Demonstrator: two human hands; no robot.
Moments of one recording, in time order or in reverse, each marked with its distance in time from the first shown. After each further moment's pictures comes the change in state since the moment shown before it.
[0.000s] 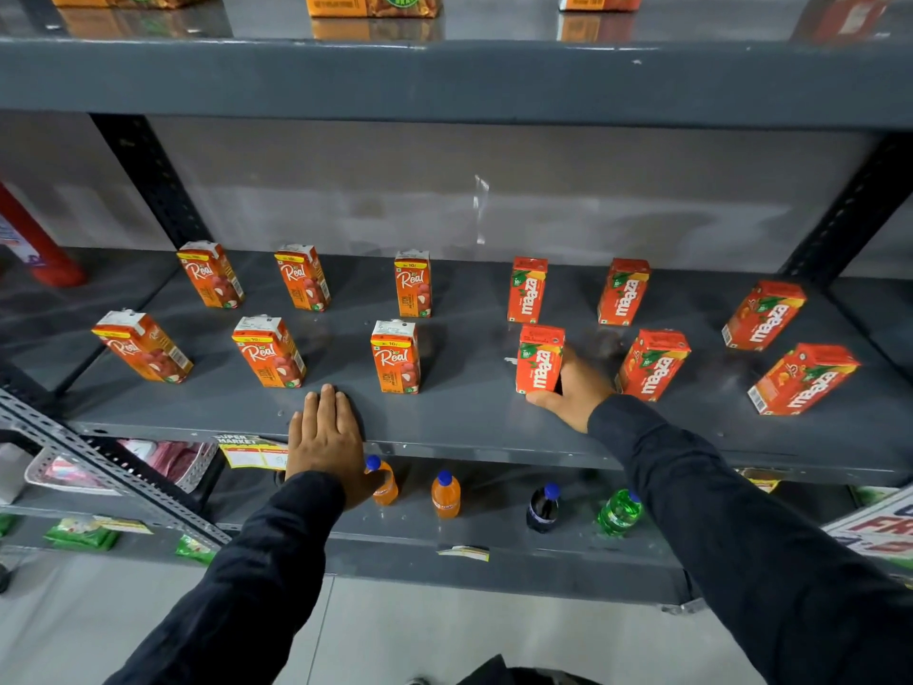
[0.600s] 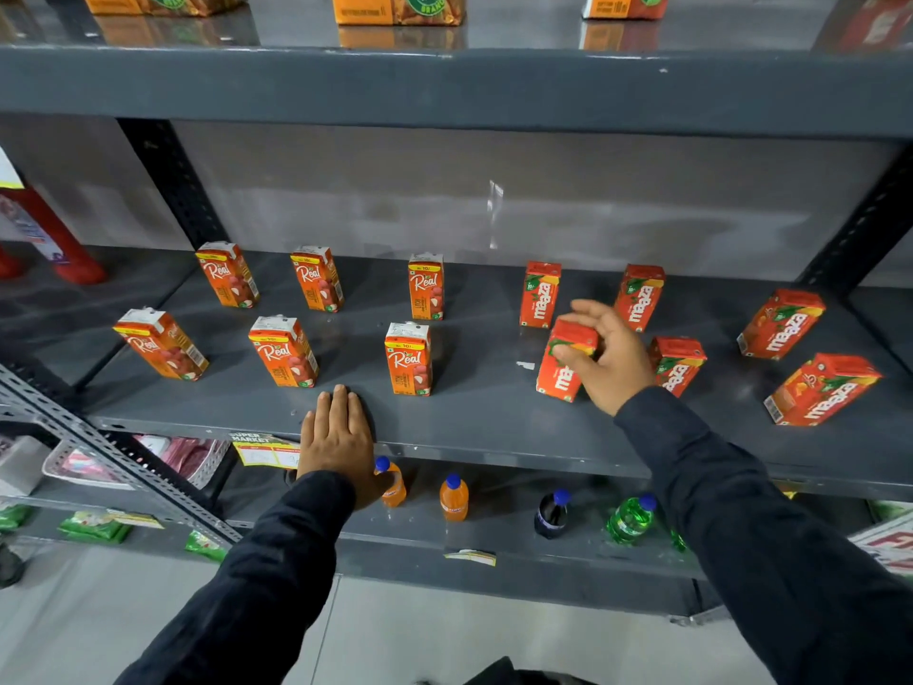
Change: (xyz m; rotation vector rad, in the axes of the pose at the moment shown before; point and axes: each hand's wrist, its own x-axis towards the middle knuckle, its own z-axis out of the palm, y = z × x) left_hand -0.001 -0.001 -0.002 -0.005 0.003 0.006; right_hand -0.005 -0.014 -0.025 0.514 0.276 -0.150
